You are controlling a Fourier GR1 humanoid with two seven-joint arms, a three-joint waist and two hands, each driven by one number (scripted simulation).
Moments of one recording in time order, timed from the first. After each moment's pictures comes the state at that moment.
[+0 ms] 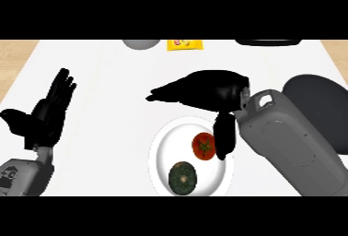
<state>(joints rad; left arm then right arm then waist) -0.21 0.42 -0.13 -1.46 0.28 0.26 0.01 -0.89 -0.28 0.44 -1.49 0.21 0.89 0.30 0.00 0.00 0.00</state>
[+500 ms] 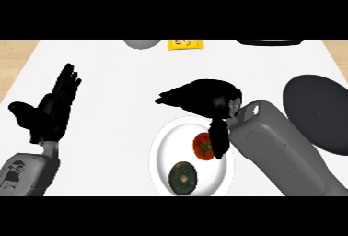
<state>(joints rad) -0.25 0.38 -0.11 -1.44 0.23 0.24 0.05 -0.81 -0.24 0.47 -1.45 0.41 0.86 0.28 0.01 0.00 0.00</state>
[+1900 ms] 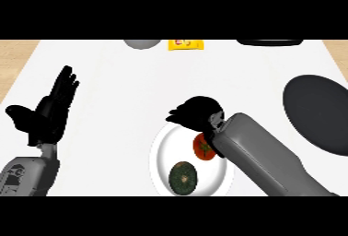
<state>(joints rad) -0.22 0.31 -0.02 -1.46 0.14 0.16 0.06 -0.77 -0.19 0.62 -1.26 0.85 0.88 0.03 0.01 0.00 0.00</state>
